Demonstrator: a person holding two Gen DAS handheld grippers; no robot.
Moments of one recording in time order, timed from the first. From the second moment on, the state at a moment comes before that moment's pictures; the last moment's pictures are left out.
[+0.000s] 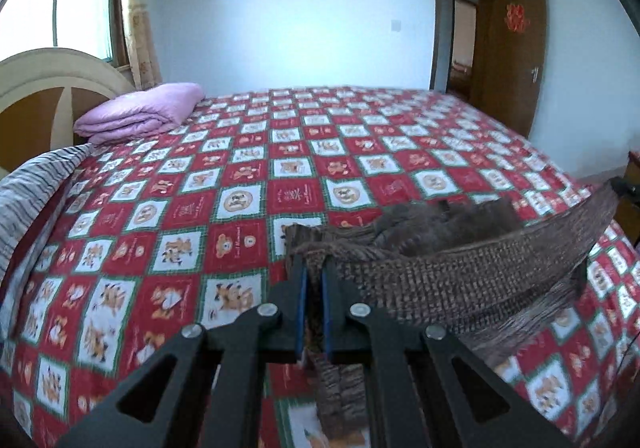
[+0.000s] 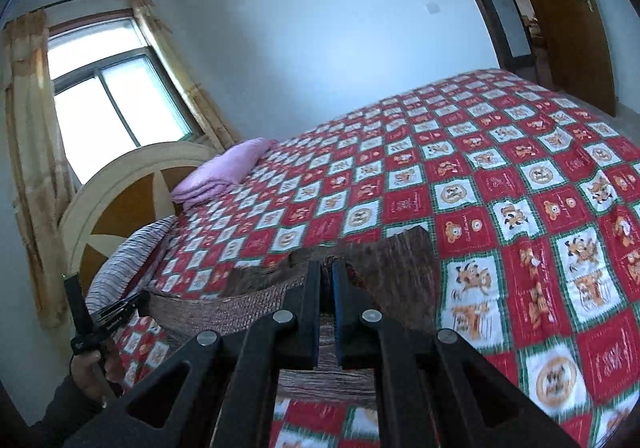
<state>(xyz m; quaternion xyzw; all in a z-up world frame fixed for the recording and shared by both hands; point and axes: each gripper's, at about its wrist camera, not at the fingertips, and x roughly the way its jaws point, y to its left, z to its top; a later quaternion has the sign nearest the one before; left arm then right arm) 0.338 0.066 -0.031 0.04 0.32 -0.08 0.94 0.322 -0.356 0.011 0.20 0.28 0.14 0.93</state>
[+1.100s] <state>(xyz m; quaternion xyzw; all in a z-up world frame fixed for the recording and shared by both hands) 0.454 0.057 -0.118 0.18 0.36 0.13 0.91 0.506 -0.271 -0.081 -0.13 0.39 0.00 0.91</state>
